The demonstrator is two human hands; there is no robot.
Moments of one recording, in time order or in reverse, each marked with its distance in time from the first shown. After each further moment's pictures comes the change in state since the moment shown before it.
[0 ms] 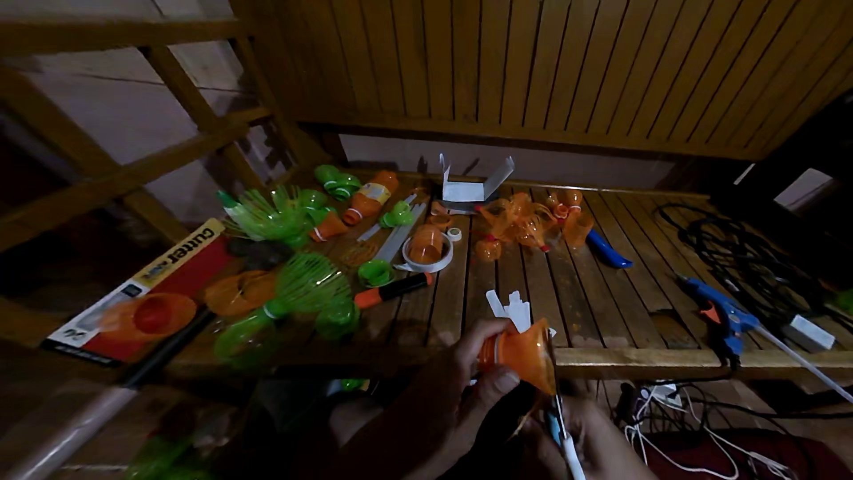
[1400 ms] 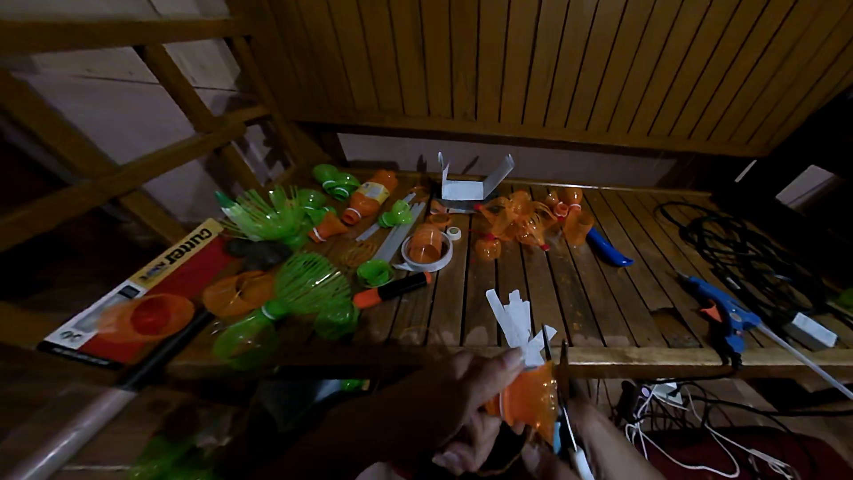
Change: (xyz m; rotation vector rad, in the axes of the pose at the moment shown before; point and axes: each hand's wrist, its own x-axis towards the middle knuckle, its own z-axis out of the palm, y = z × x) left_hand 0.016 0.006 -0.028 -0.726 -0.548 -0.748; right_hand -0.002 -0.009 -0.006 -0.054 -0.065 -0.049
